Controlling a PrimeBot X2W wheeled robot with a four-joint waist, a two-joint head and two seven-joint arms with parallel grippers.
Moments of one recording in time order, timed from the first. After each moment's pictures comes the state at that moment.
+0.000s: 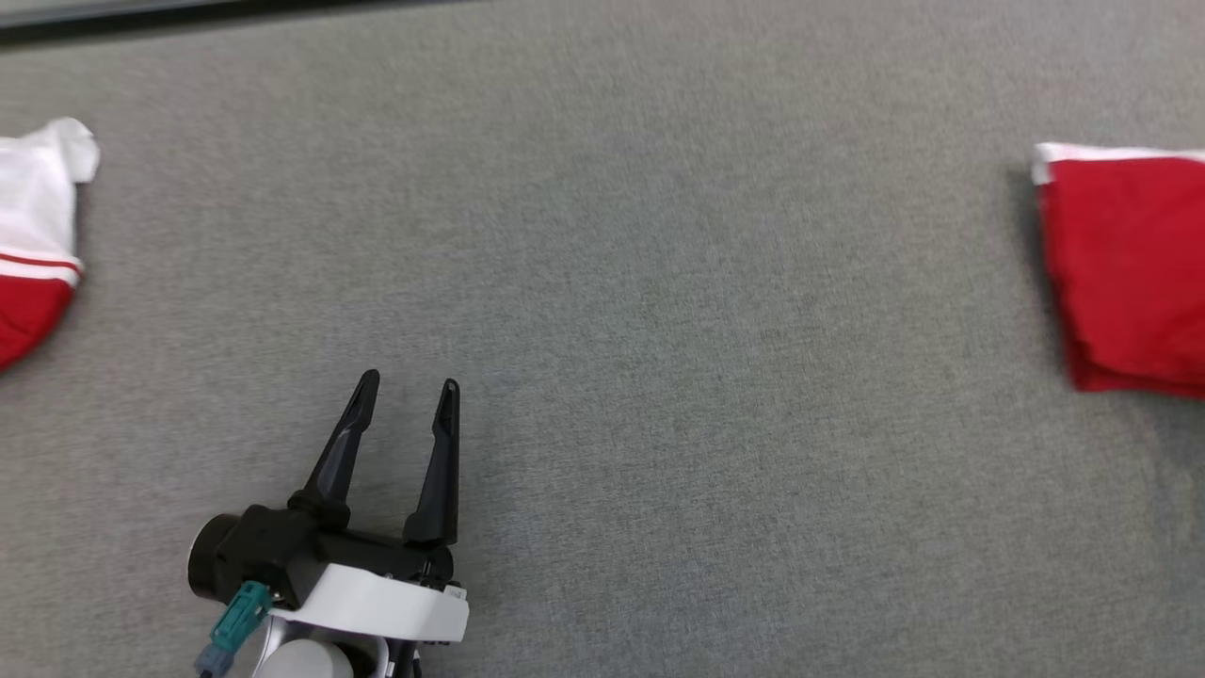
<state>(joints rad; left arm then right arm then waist) -0.07 0.05 -0.19 0.05 -0.25 -0.05 -0.26 -0.63 -0.73 0.34 0.69 0.72 0.13 0.21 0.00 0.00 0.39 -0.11</state>
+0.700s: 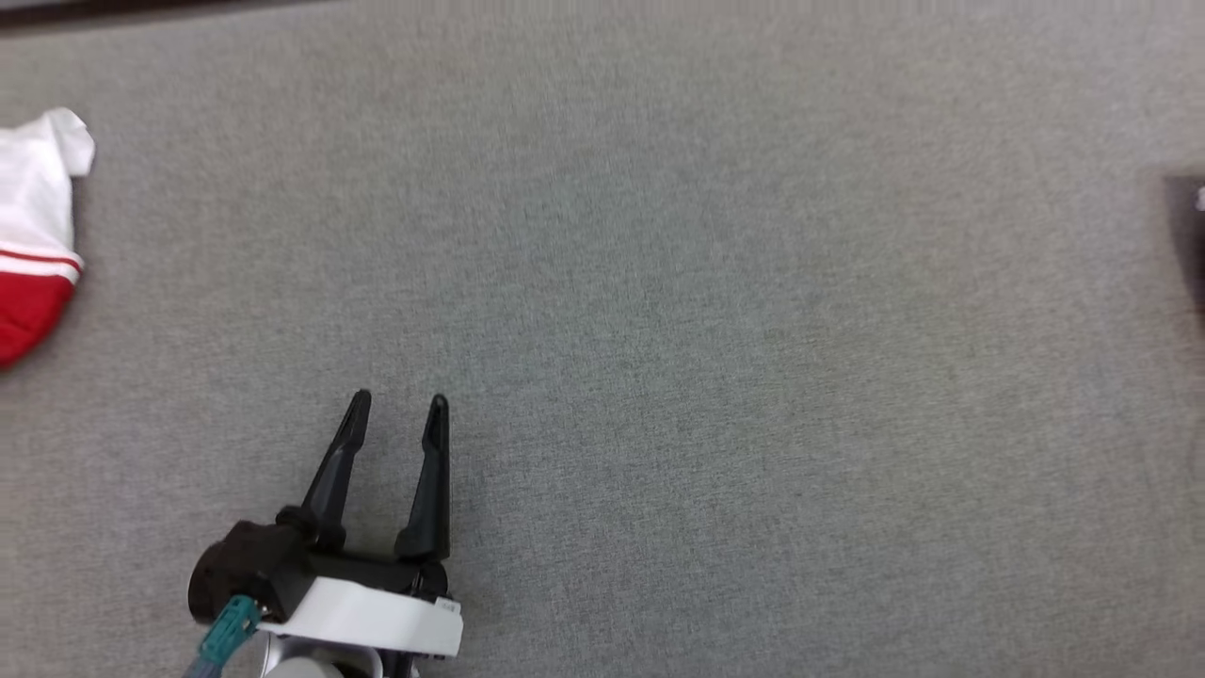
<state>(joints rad) -0.05 0.05 -0.19 0.05 -0.30 -0.03 -0.26 -0.85 -0.81 0.33 0.98 0.39 0.13 0.04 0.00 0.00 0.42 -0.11</state>
